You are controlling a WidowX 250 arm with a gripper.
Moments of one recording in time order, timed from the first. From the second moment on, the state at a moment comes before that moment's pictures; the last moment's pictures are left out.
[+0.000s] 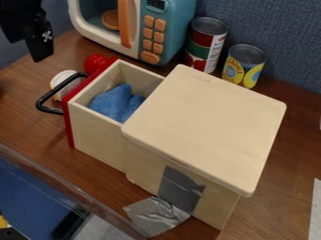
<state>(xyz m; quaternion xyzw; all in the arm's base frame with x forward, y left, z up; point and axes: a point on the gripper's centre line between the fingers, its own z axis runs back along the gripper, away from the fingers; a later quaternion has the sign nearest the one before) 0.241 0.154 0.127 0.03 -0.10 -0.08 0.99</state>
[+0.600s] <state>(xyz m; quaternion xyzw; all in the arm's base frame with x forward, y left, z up) 0.282 0.181 0.097 0.03 -0.08 -0.03 1.00</state>
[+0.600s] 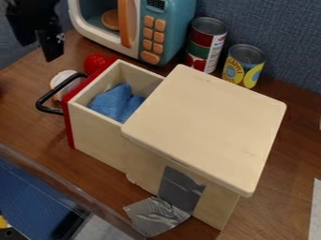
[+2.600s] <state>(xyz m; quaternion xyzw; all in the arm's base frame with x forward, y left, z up) 0.365 0.166 0.031 0.02 -0.05 0.04 1.00</state>
